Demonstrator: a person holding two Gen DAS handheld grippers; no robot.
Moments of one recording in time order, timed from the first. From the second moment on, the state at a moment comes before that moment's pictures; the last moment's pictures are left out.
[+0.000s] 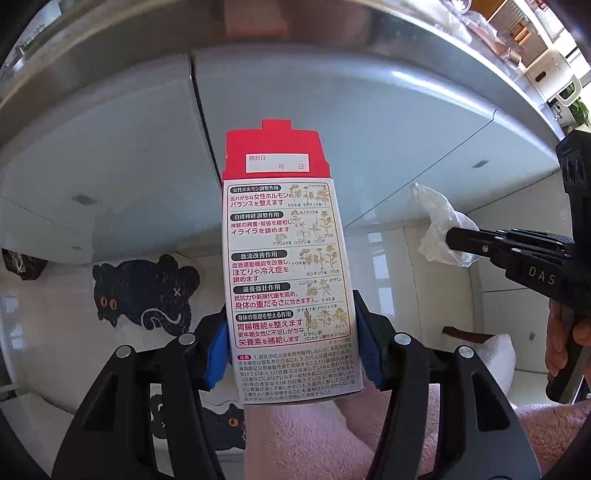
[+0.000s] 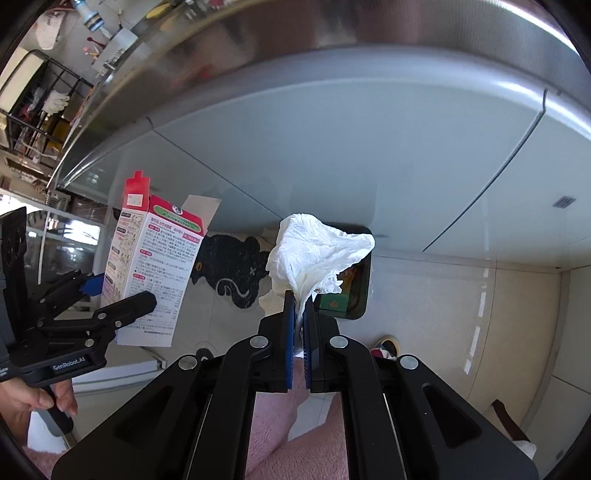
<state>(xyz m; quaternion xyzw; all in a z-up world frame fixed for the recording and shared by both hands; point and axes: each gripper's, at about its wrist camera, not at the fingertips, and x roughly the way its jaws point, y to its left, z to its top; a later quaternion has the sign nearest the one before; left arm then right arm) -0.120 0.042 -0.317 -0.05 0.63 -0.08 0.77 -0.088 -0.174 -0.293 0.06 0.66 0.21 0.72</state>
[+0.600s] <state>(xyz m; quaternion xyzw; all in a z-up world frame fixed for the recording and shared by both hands) -0.069 0.040 -0.465 -0.06 0.69 -0.10 0.72 -0.060 -0.153 -0.433 0.07 0.73 0.16 0.66</state>
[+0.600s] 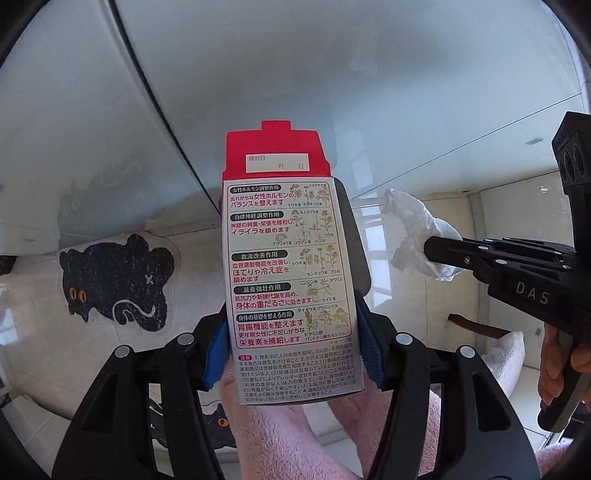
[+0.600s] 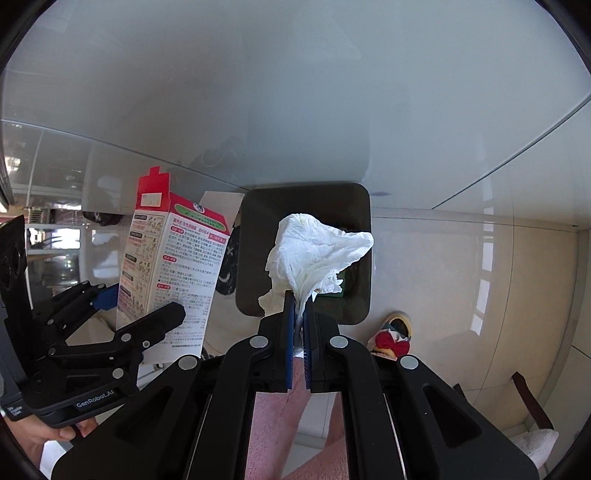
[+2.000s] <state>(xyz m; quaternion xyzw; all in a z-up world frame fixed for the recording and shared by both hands) -0.076 0.082 -0.366 -0.11 0.65 -0.08 0.75 -0.049 -0.183 -0.365 0.12 0.72 0.14 0.67</state>
